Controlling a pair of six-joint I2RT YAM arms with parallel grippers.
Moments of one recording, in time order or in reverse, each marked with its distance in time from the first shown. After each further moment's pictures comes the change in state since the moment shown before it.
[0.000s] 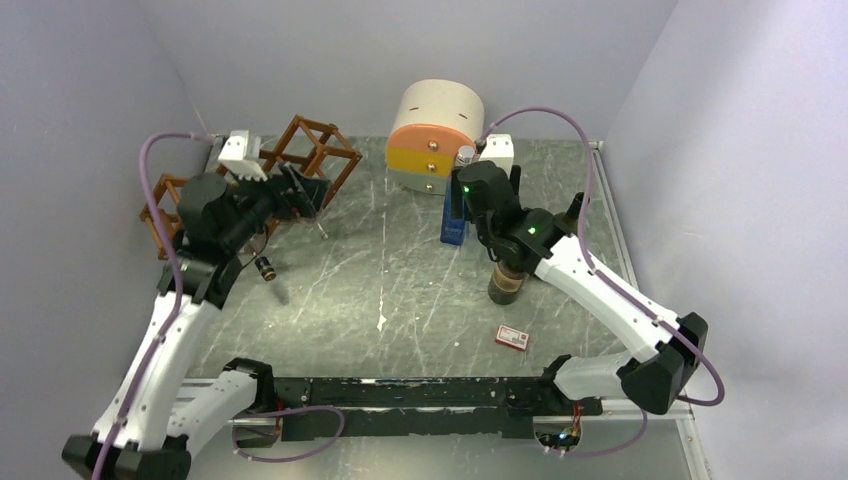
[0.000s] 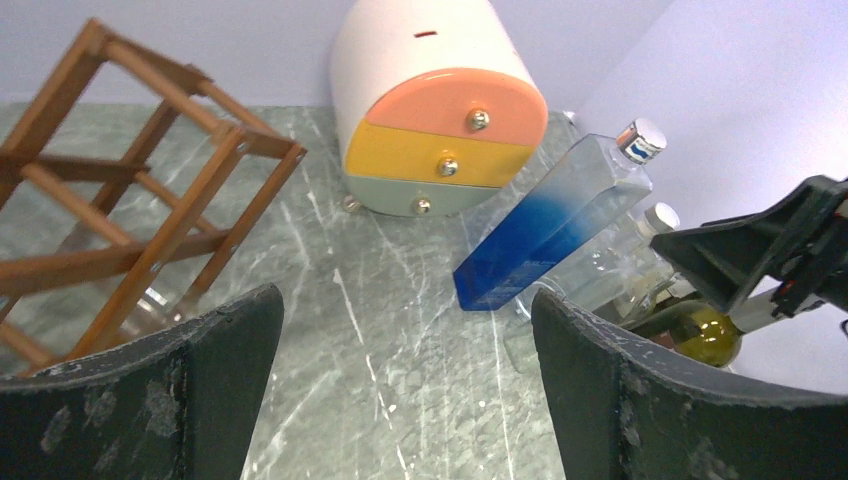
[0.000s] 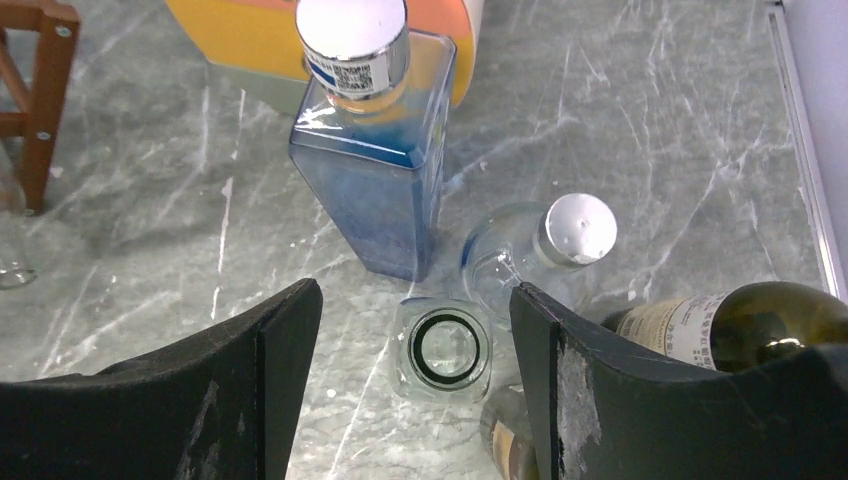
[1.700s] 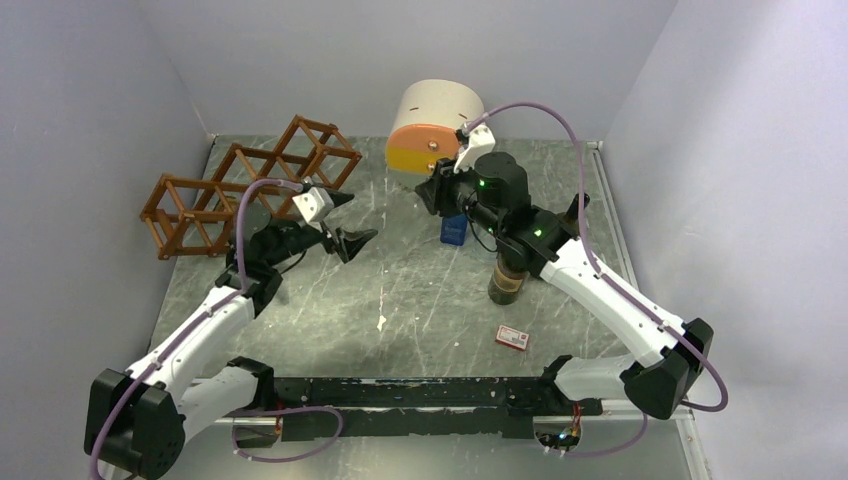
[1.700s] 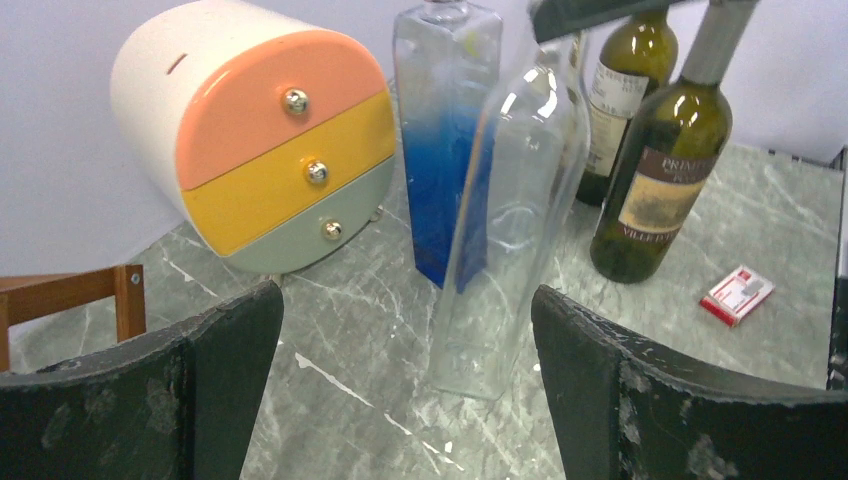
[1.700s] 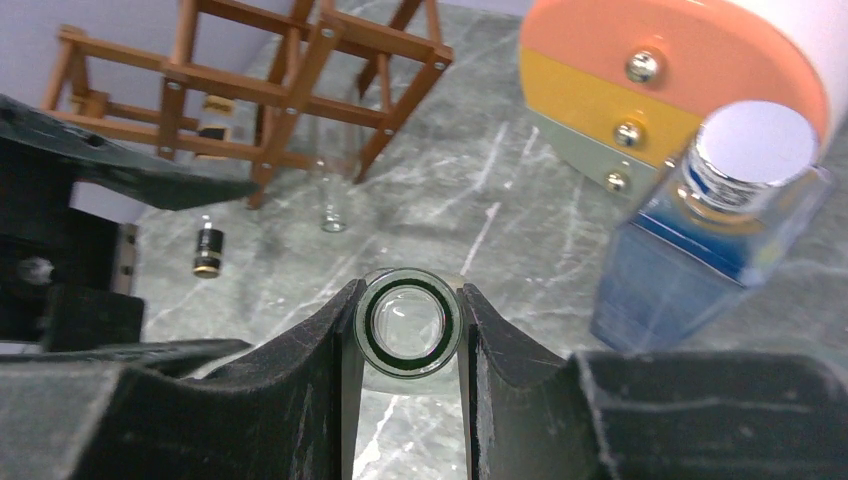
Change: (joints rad) left arm -0.109 0.158 -0.375 0.687 0.468 0.449; right arm -0.014 -0.019 -0.018 0.262 -0.539 -0.012
